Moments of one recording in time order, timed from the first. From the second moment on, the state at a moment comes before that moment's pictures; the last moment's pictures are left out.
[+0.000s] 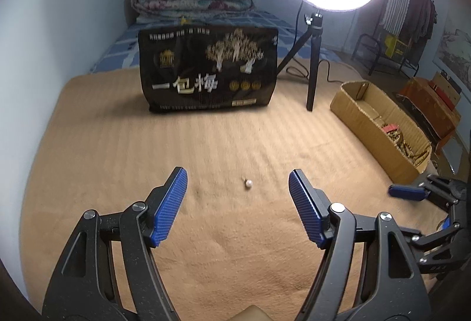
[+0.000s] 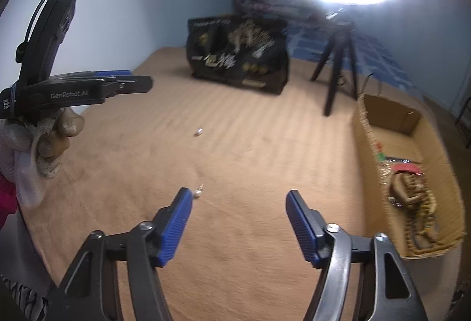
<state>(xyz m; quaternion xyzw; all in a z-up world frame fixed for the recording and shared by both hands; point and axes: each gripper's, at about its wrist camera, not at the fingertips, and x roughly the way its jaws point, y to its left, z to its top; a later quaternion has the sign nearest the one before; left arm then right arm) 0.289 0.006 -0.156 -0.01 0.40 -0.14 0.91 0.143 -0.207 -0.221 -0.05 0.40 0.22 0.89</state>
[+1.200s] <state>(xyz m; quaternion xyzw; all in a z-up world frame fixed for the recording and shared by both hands) 0.342 -0.023 -0.248 -0.01 0.45 -0.16 0.88 0.175 -0.151 -0.286 -0.06 0.43 0.27 0.86</state>
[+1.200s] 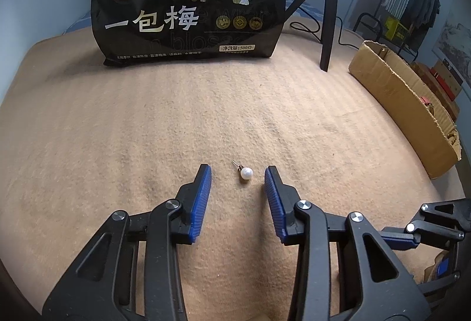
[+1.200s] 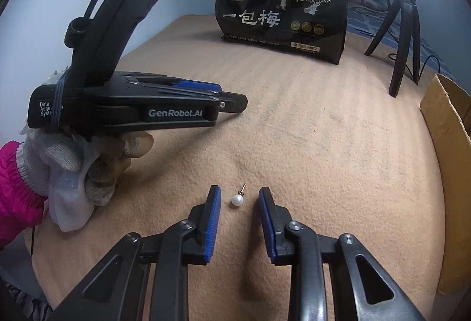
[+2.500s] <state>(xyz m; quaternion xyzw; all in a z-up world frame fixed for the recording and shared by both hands) 0.317 -0.032 -0.204 0.02 0.41 -0.15 0.90 0.160 -0.170 -0.252 -0.07 0.40 0.24 0.88</state>
